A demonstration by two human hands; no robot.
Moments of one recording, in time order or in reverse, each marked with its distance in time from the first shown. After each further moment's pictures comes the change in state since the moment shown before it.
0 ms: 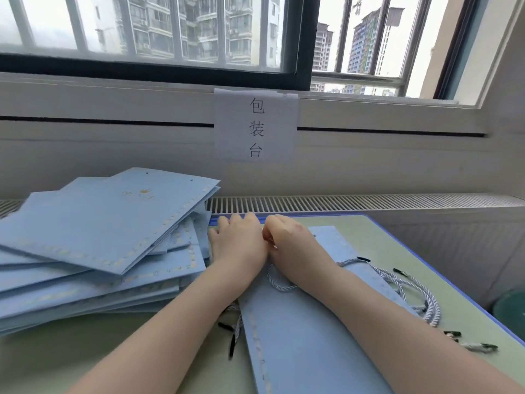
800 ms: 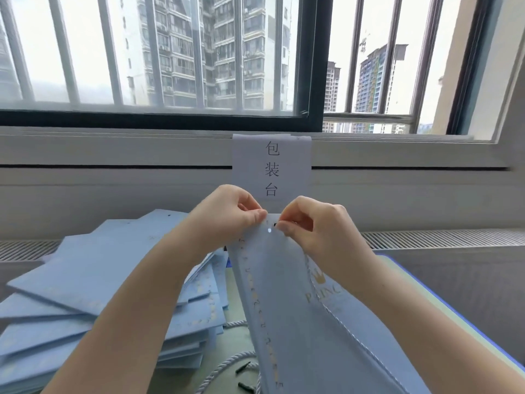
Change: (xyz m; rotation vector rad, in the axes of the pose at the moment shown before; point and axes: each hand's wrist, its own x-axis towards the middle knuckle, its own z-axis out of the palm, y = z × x) left_hand 0.016 -0.032 -0.120 -0.673 -0.028 0.171; right_hand 0.043 -0.032 -0.085 0.329 0.119 0.064
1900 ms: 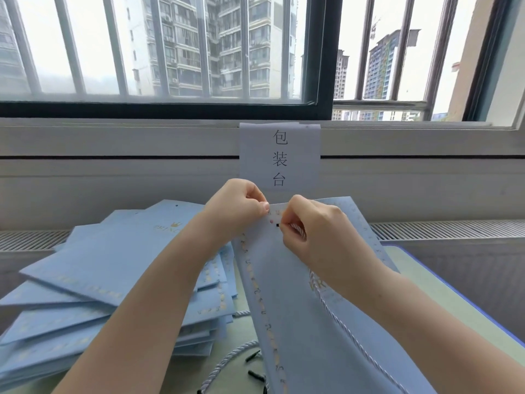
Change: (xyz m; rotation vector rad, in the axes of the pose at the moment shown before) left_hand 0.005 -0.008 0.008 -0.030 0.018 -0.049; right_hand -0.007 0.000 0.022 -0.255 0.057 -0.209
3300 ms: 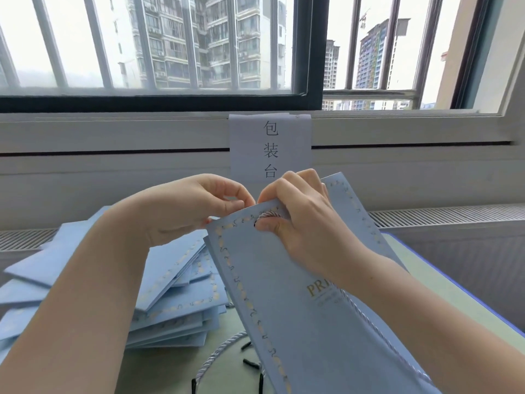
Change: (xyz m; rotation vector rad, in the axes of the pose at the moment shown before) left_hand -0.016 -0.005 -0.041 -0.188 -0.509 -0.019; right_hand 0.003 -0.010 0.000 0.053 0.010 -0.034
